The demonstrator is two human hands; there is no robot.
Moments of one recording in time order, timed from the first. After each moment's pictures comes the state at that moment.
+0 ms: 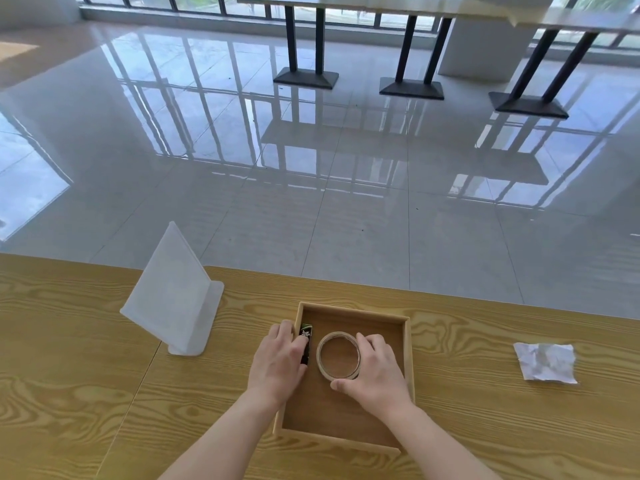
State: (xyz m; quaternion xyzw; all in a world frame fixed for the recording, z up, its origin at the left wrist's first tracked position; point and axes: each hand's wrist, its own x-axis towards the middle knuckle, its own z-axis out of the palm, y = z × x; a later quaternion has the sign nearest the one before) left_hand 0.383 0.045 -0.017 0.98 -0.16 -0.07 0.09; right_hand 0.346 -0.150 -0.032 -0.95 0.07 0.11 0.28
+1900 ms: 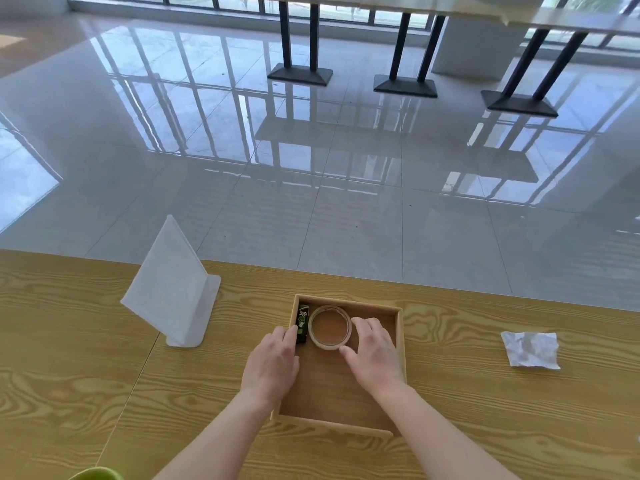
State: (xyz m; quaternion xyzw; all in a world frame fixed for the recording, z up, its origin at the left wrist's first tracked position) left_hand 0.365 0.049 -0.023 0.98 -0.11 -0.08 0.16; right_hand 0.352 -0.150 -0.019 -0.96 0.08 0.05 0.27
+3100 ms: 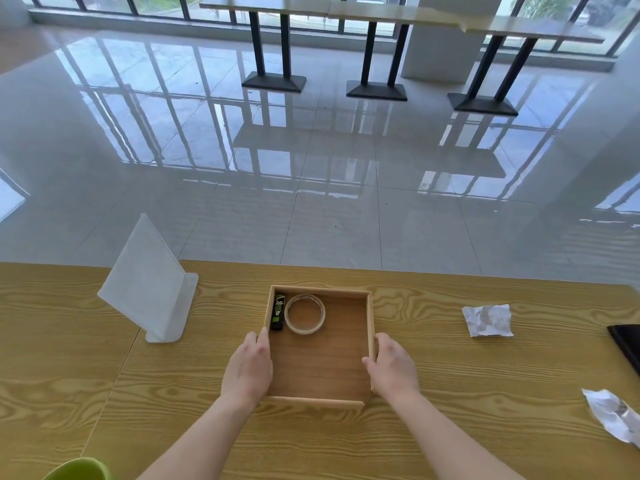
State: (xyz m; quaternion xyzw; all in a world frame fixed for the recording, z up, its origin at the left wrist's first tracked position) left_hand 0.334 0.043 -0.026 0.98 -0.04 -0.08 0.16; right_hand 0.287 -0.210 -0.021 -0.93 0.22 0.11 0.26
